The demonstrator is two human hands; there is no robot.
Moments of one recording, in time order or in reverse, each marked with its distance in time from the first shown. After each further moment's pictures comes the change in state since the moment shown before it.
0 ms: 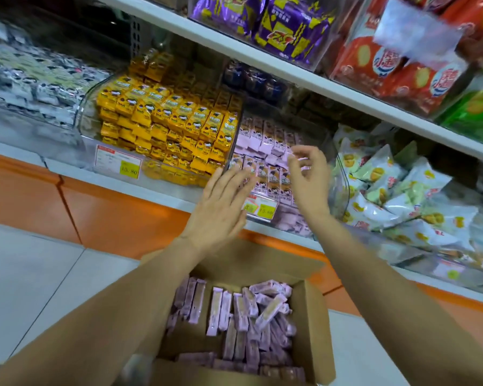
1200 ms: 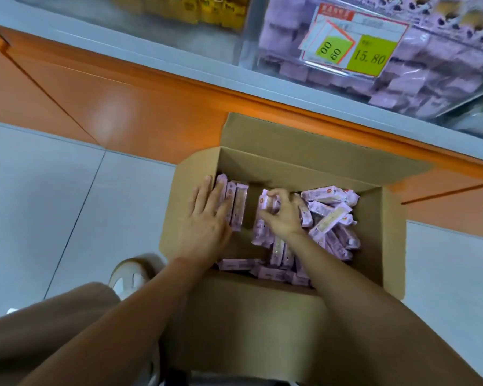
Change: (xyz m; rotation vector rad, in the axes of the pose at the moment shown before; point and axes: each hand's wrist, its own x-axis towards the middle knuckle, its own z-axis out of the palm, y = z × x) left_hand -0.231 0.019 0.105 -0.093 -0.617 -0.274; right_hand -0.266 0.219 0.143 -0.114 -0.608 0.691
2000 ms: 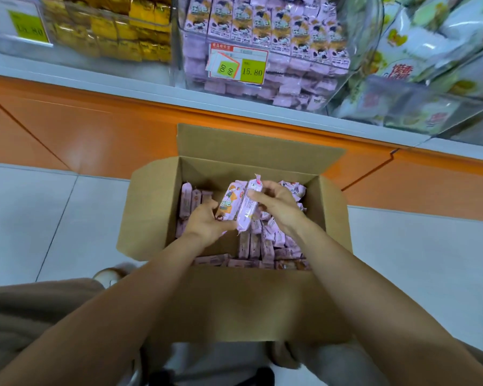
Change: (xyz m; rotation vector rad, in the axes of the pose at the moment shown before) left_hand 0.023 0.075 -0.029 -0.973 -0.314 -0.508; right_hand -0.058 -0.030 -0.102 0.617 -0.129 0.017
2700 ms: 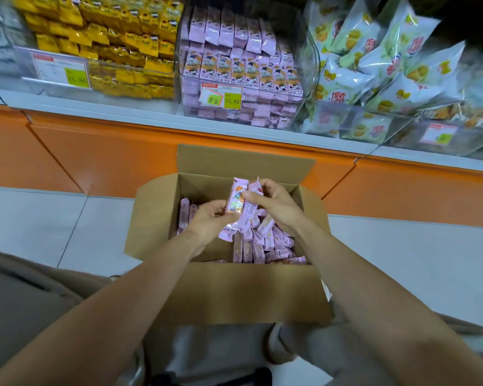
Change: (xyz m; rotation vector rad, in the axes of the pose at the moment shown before) left_hand -0.064 0.048 -0.006 -0.284 -0.094 0.191; right_hand -0.075 -0.056 -0.009 -0.037 -0.104 -0.169
